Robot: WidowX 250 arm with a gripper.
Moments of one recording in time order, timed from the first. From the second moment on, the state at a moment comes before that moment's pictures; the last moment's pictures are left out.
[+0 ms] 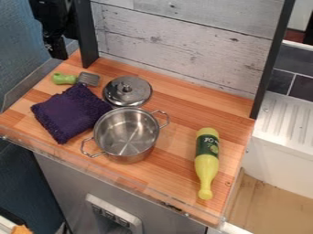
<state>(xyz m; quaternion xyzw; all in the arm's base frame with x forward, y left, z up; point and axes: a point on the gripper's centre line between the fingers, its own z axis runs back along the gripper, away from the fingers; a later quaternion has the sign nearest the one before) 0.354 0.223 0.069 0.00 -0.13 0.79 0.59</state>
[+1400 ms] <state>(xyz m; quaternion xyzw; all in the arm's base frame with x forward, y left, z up) 0.269 0.087 0.061 -0.01 -0.06 0.84 0.53</state>
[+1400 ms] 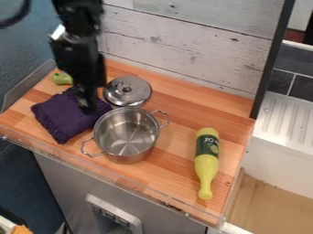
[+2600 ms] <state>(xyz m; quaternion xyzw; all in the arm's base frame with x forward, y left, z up) 0.241 0.048 -0.009 0.03 -0.02 0.81 0.58</state>
